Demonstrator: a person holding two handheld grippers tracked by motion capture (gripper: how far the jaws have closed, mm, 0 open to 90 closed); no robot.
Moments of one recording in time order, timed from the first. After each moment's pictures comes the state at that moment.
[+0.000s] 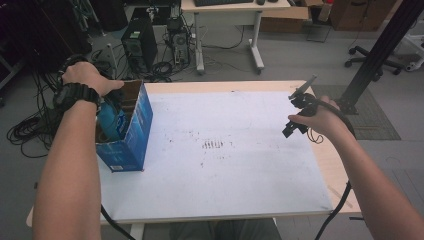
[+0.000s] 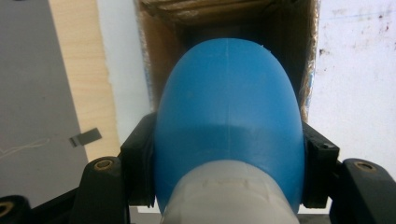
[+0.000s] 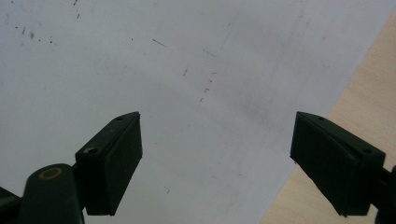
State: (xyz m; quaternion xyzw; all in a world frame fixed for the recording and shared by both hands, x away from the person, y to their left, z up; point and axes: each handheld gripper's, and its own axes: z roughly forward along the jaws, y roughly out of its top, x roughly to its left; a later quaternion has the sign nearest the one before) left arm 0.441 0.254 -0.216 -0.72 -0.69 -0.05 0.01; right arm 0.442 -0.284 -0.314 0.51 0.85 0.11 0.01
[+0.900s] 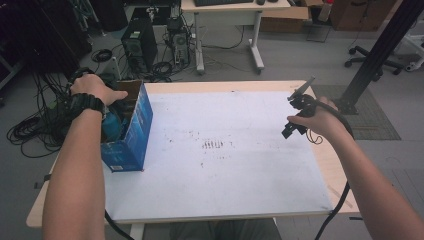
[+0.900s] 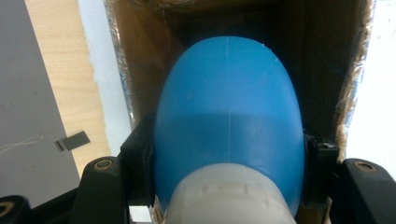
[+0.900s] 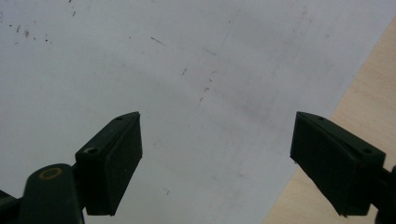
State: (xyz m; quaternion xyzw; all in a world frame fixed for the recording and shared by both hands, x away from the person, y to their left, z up) left arm 0.447 0.257 -0.252 -0.72 -0.69 -0.03 0.03; right arm 0.444 -0.283 -0.318 0.51 0.85 0.10 0.00
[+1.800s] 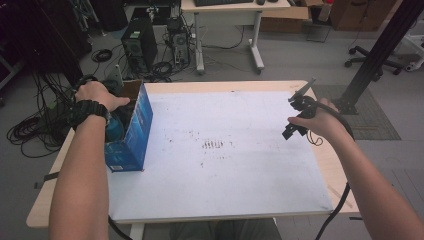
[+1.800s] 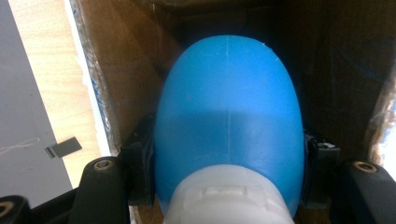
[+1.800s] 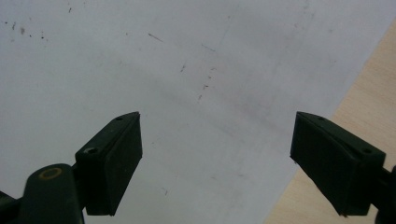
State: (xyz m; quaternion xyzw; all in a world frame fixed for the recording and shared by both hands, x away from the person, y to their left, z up) left arm 0.447 0.258 -0.273 -0.72 -0.69 -0.03 0.03; right arm 0.444 -0.286 -0.324 0.51 0.85 0.10 0.00
